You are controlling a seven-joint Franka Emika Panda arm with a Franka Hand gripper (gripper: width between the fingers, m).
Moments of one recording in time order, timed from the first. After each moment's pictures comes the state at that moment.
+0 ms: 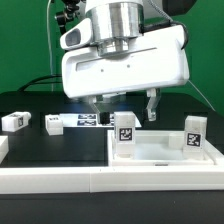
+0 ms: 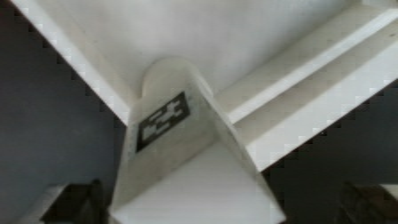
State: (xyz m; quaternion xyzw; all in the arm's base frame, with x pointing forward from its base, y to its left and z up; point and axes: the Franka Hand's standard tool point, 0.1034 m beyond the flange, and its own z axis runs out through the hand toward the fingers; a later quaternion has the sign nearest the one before) arm 0.613 -0.001 0.086 -0.96 0.26 -0.11 0.08
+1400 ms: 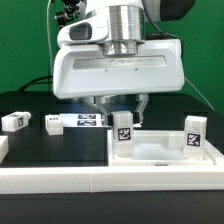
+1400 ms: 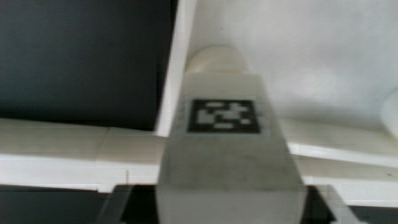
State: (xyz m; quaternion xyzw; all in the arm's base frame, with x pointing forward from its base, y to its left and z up) arm 0.612 -0.005 0.082 -0.99 -0.06 -0.12 0.03
